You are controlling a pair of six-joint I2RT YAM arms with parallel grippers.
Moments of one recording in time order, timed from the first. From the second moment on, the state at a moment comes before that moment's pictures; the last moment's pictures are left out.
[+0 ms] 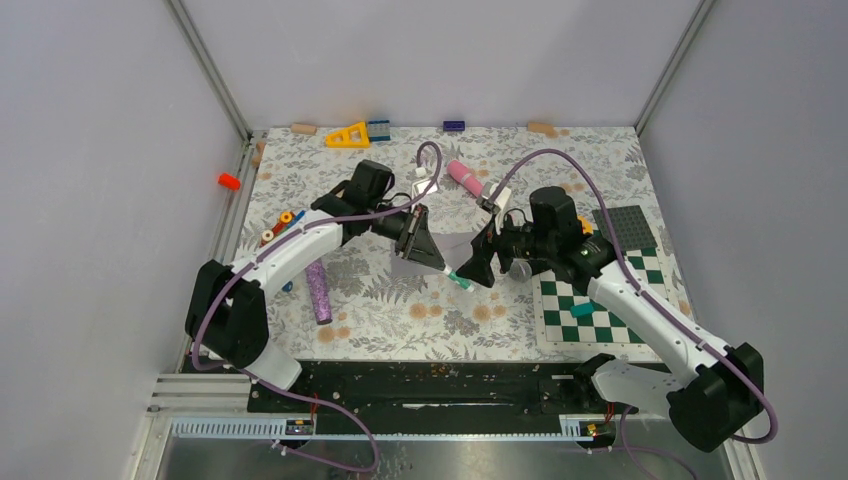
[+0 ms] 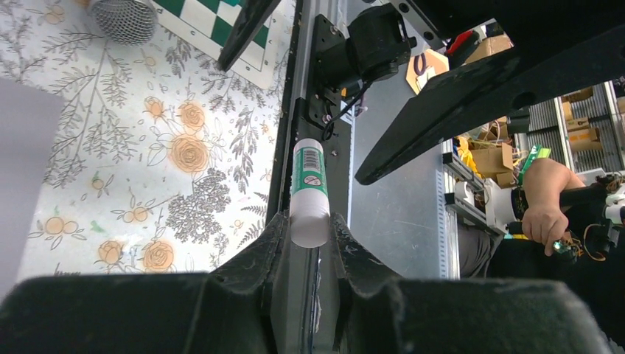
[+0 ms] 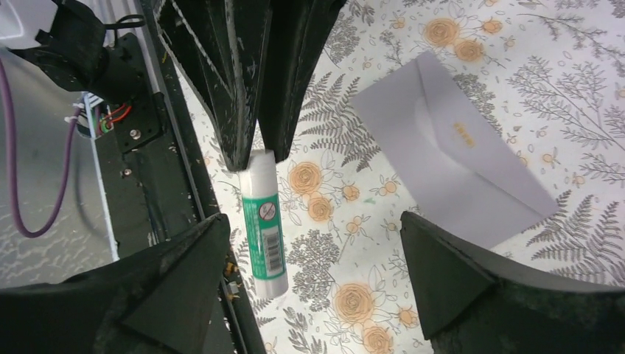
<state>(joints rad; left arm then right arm) -0.54 1.54 1.18 -0.43 1.16 -0.11 0.54 1.13 0.91 -0.33 -0.66 -0.08</state>
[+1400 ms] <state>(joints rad) -0.25 1.65 1.41 -0.93 0.11 0.36 0.50 1.04 0.91 -0.36 -0.52 -0.19</state>
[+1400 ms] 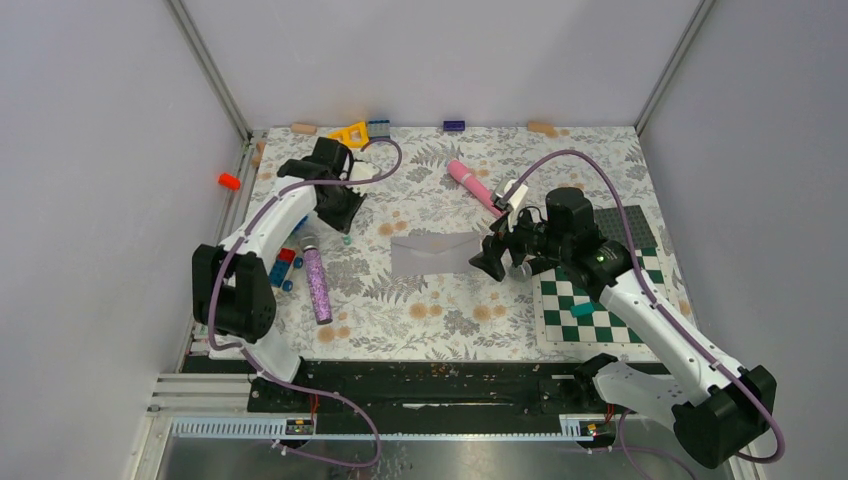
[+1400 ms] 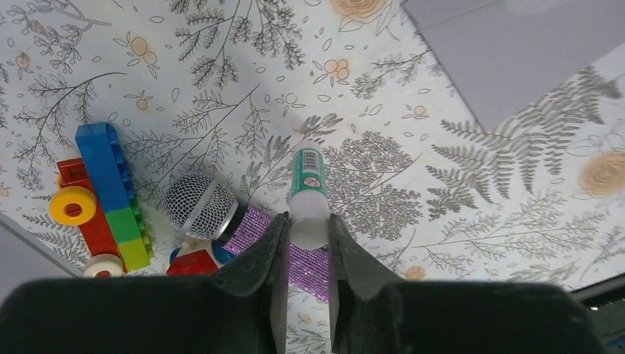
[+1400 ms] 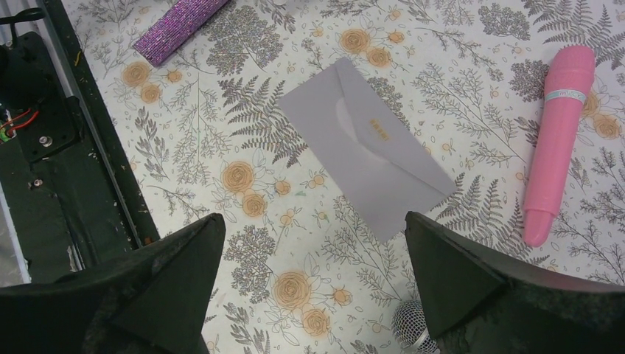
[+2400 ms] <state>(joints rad) -0.21 1.77 1.43 -0.81 0.05 0.35 0.49 1.04 0.91 -0.36 -0.52 -0.20</state>
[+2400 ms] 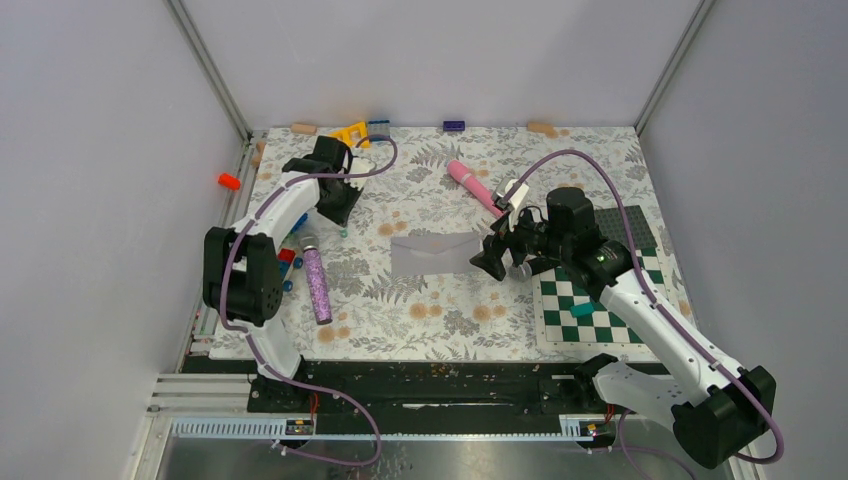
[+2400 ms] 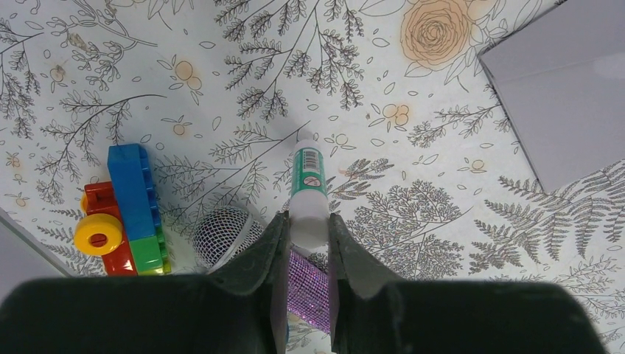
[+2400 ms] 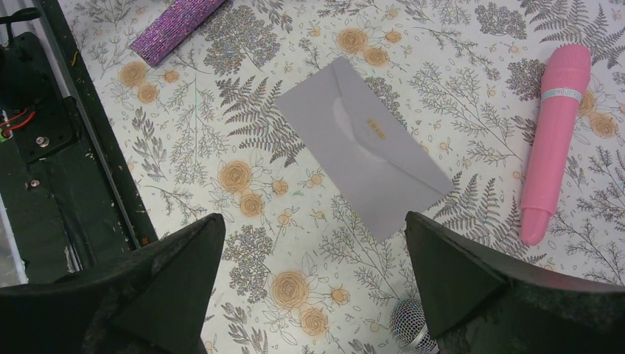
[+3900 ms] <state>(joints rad) -0.20 1.79 1.41 -0.77 0.08 0.33 0.49 1.05 0.91 -0.36 -0.52 -0.20</state>
